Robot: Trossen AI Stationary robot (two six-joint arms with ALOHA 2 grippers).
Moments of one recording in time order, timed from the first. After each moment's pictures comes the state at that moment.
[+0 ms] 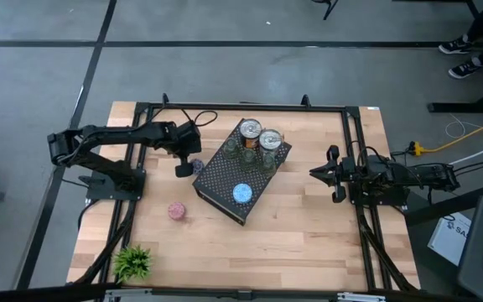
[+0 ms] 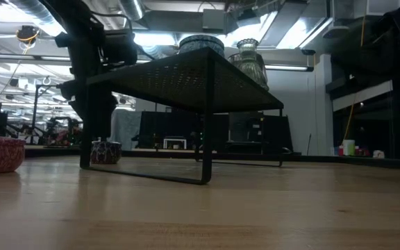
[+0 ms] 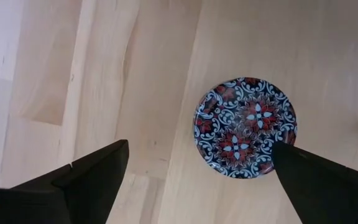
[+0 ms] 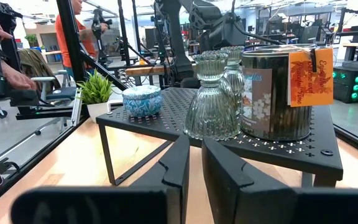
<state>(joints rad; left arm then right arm) 0.45 1.31 0.73 -0.66 0.02 0.22 0.07 0.00 0.01 0.02 0.05 0.09</state>
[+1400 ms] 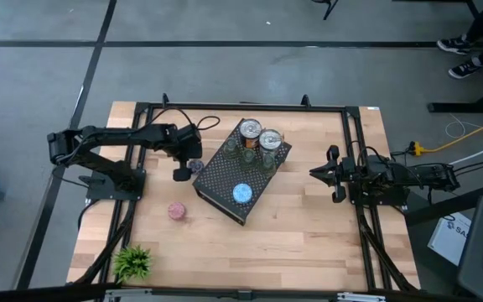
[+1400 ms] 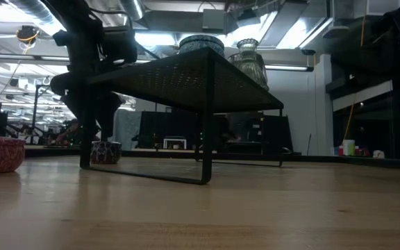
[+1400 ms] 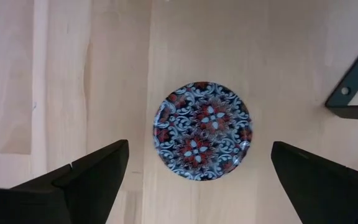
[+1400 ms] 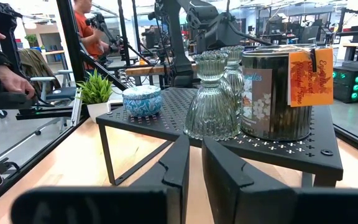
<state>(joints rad) 0.40 1.30 0.74 -0.68 0.09 0.31 0.07 0.00 0.01 0.02 0.05 0.09</state>
